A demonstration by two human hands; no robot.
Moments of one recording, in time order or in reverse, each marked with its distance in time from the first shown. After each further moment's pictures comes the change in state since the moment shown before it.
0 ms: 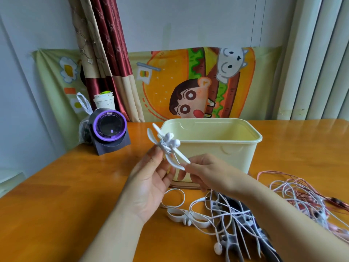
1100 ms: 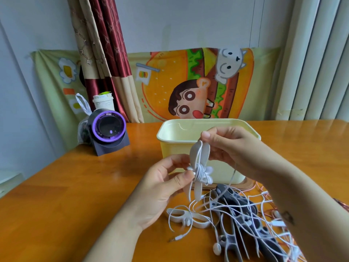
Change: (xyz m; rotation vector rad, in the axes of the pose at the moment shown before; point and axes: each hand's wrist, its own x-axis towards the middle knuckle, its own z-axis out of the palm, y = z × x) left_hand -0.018 0.000 0.007 0.417 -0.349 -0.042; right_hand -0.006 0.000 -0.047 0.354 0.078 -0.233
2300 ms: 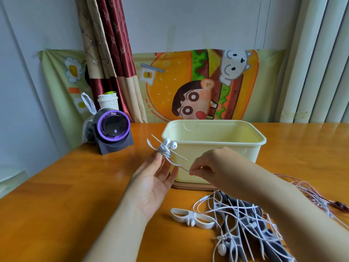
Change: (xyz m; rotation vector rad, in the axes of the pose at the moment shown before) left_hand 0.016 -0.004 -0.016 -0.537 0.486 -0.069; right_hand -0.008 -0.004 0.039 -1.072 -0.062 0.018
